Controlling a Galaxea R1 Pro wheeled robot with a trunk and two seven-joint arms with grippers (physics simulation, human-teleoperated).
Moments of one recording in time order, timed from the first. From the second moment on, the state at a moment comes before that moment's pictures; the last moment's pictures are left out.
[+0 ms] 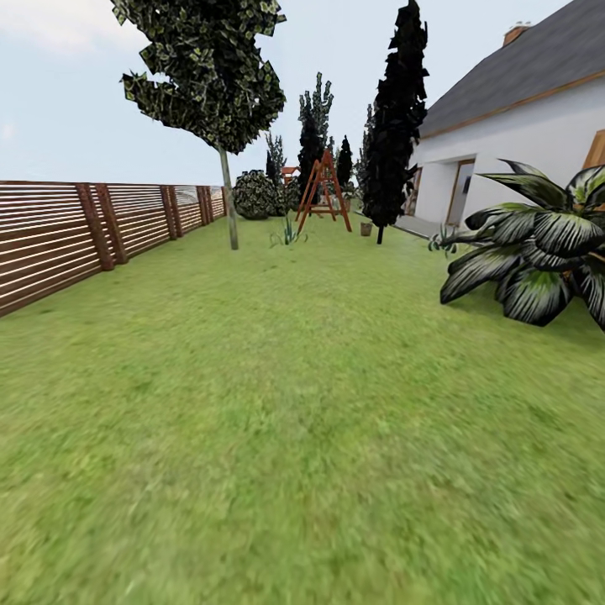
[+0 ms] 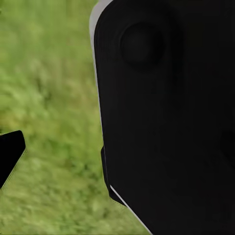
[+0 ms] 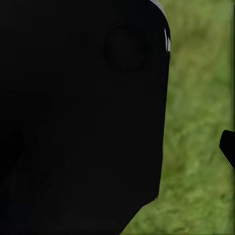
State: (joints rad) left arm 0.00 0.04 -0.06 -0.01 -0.01 -0.04 0.01; right arm 0.00 0.00 -0.01 -0.01 0.01 -0.06 -0.01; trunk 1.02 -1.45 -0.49
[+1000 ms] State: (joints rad) left arm 0.00 0.03 -0.06 -0.01 -0.01 -0.06 0.01; right arm 0.00 0.00 -0.01 -0.01 0.01 -0.06 -0.01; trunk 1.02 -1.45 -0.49
